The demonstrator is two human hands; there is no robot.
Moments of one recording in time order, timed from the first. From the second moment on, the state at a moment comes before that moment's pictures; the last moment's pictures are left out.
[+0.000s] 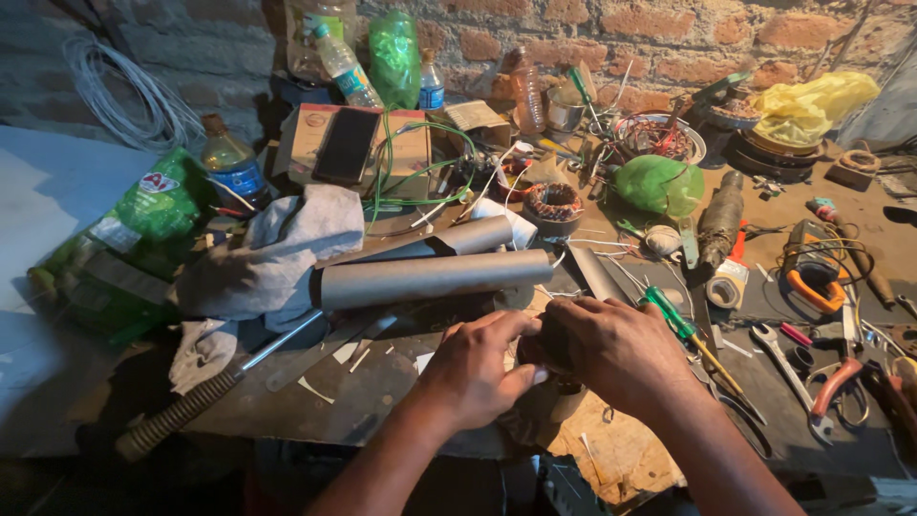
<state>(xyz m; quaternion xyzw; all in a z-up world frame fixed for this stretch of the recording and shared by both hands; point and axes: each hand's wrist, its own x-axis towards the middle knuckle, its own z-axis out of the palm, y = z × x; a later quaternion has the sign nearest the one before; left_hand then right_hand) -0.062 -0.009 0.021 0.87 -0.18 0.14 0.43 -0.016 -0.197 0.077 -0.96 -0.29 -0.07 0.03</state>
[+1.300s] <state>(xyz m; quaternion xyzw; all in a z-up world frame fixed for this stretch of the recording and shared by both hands) -0.098 -0.025 -0.017 0.87 -0.13 0.35 0.31 -0.091 -0.268 -0.142 -0.84 -0.11 -0.08 0.52</state>
